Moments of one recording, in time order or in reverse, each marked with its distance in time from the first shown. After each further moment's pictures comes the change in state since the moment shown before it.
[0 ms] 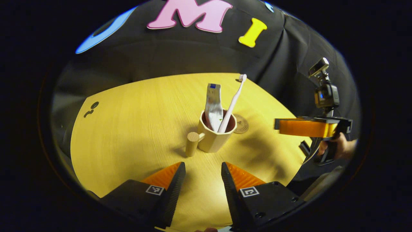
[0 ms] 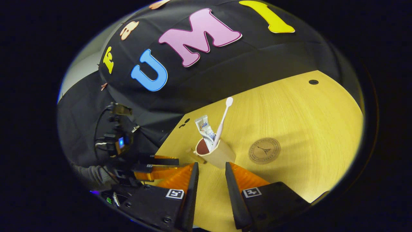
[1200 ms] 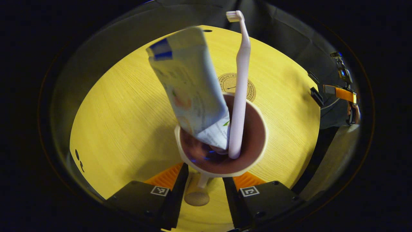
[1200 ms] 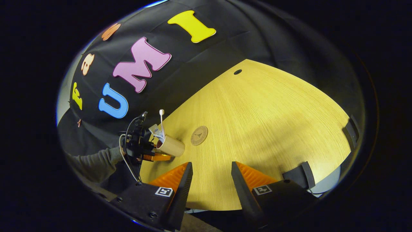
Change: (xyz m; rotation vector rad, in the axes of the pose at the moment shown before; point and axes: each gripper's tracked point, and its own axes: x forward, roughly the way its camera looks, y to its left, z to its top) left arm 0.088 0.012 0.000 0.373 0.457 -0.118; right arm -0.150 -0.118 -0.034 0.301 -0.089 -0.289
